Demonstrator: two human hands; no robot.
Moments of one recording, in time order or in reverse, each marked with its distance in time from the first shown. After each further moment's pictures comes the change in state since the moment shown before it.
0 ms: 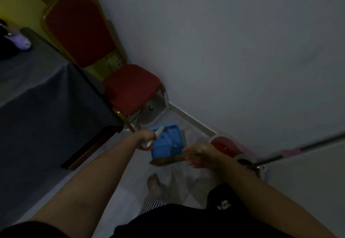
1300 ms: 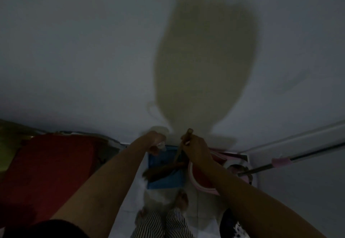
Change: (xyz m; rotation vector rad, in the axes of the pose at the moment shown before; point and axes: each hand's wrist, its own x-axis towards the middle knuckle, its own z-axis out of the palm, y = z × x) left_hand 0.270 0.372 0.110 0.598 -0.357 0.107; right_hand 0.165 -0.220 -0.186 -0.344 0.831 -0.252
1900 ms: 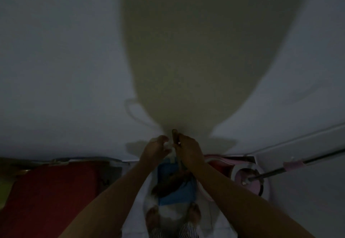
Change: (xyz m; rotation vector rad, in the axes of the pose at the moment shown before) left_hand 0.033 -0.001 -0.021 0.507 0.388 0.768; right_hand 0.060 -0.044 0.017 0.036 0.093 -0.081
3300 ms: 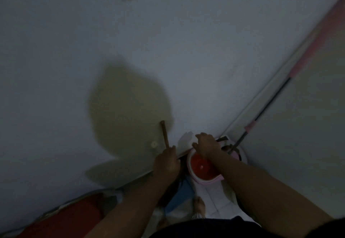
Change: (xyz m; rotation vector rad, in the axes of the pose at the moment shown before) left_hand -0.081 0.056 -0.002 0.332 -0.205 0.235; right_hand -0.093 0.035 -0.044 -0.325 0.094 0.364
